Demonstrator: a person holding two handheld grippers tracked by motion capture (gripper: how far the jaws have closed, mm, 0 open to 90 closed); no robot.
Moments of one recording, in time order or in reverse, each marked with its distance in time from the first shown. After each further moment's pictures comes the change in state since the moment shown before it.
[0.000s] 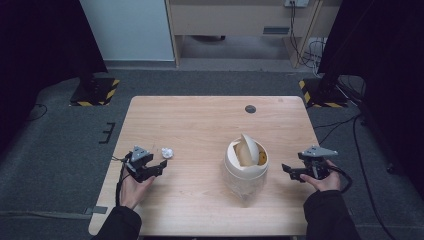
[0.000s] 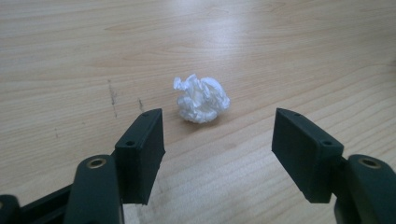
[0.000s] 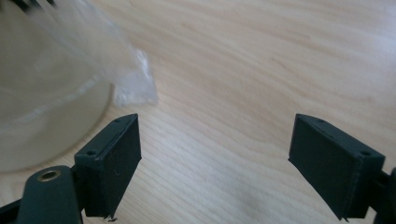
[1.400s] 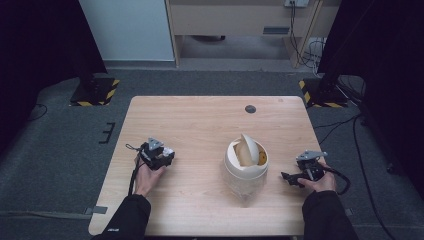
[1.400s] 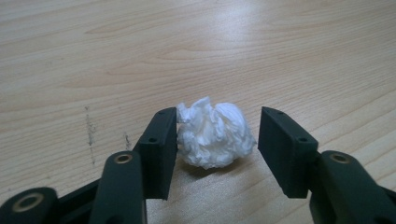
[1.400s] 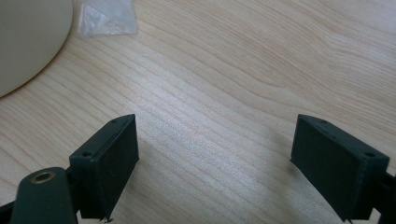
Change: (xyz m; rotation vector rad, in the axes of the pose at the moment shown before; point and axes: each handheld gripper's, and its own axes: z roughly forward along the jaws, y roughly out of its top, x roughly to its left) left arm -0.002 0.015 0.056 0.078 0.047 0.057; right arm -0.006 -0.021 0.025 0.176 0.000 -0.031
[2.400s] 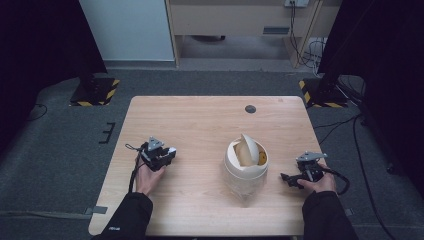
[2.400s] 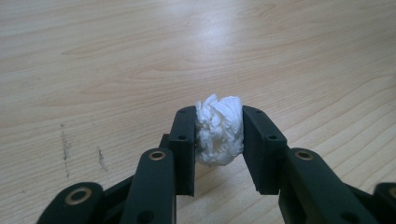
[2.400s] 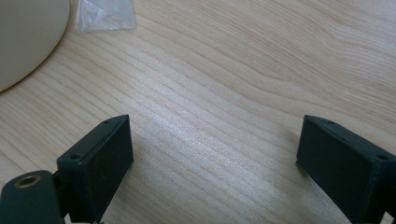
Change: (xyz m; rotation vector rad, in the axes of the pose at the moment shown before) left arm -0.010 0.008 -0.017 -0.056 -0.081 -0.006; right arm 0.000 -0.005 0.004 -0.008 0.006 0.020
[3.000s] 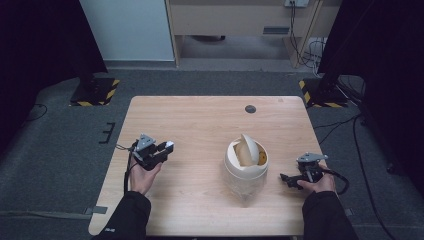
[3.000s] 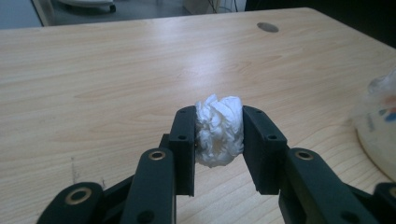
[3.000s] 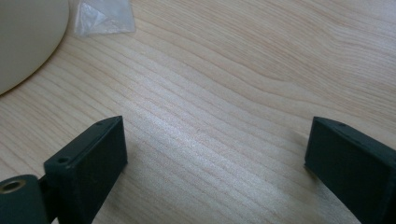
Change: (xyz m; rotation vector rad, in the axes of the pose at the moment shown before) left arm -0.001 0.014 -0.031 -0.161 -0.045 -0.054; right arm 0.001 -0.004 0.001 -0.025 -0.001 0.009
